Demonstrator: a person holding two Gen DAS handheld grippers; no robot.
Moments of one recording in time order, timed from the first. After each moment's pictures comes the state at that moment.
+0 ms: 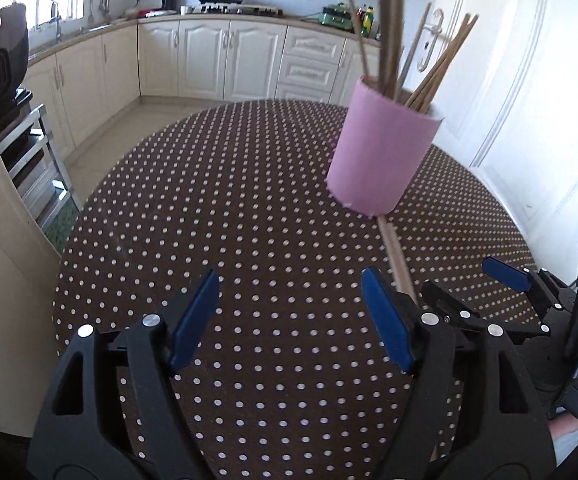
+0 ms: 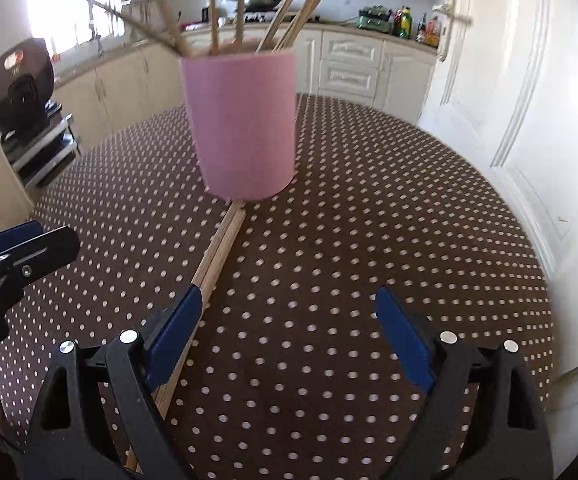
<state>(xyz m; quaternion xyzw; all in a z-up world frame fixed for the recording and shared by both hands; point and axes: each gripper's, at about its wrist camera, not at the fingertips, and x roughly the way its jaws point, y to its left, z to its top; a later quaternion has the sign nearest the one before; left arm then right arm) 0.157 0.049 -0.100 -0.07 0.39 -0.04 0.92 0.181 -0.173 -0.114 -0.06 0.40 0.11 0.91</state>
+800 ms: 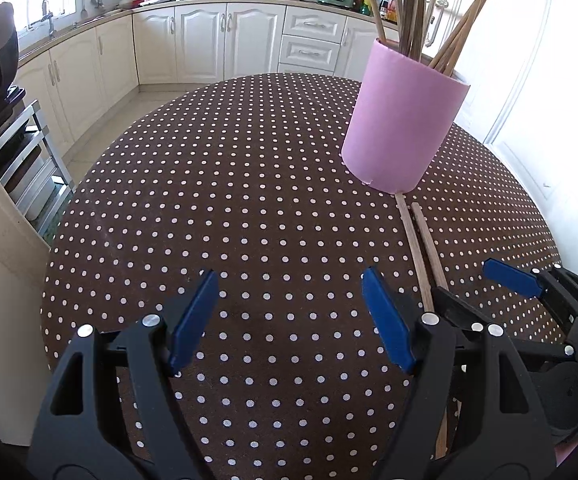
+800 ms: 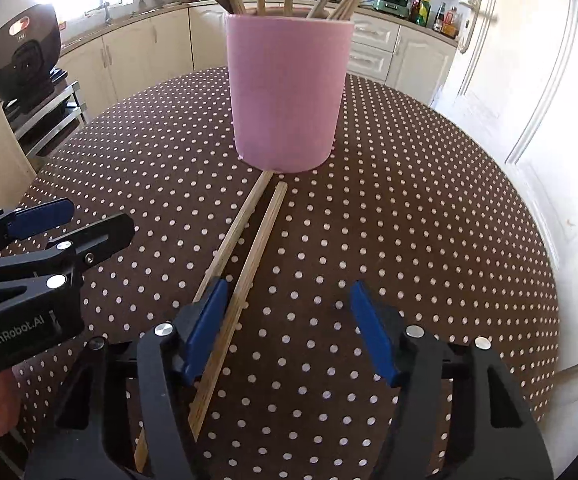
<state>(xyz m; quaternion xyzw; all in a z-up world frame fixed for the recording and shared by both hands) 0.177 0.045 -0.116 -0.05 0.42 -0.04 0.90 0.183 -0.146 -0.125 -0.09 0.44 0.12 0.89</state>
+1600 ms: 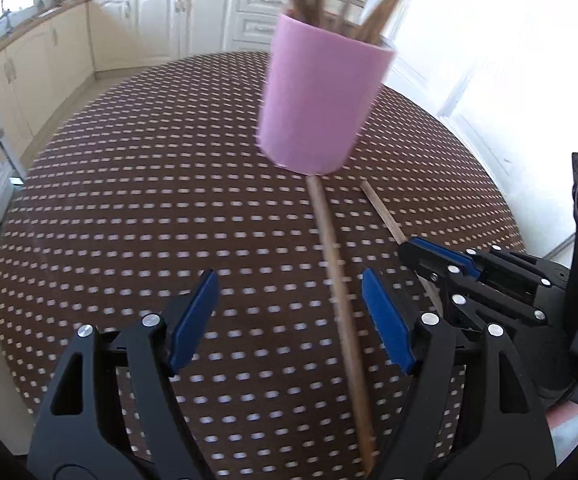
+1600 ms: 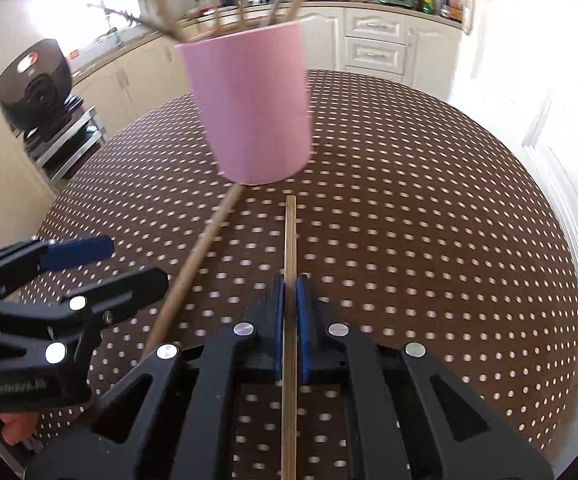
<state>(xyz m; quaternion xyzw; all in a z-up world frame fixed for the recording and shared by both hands) 0.190 -0.011 -0.108 -0.05 0.46 -0.13 0.88 0.199 -0.191 -0.119 -0.02 0.44 0.16 0.88</state>
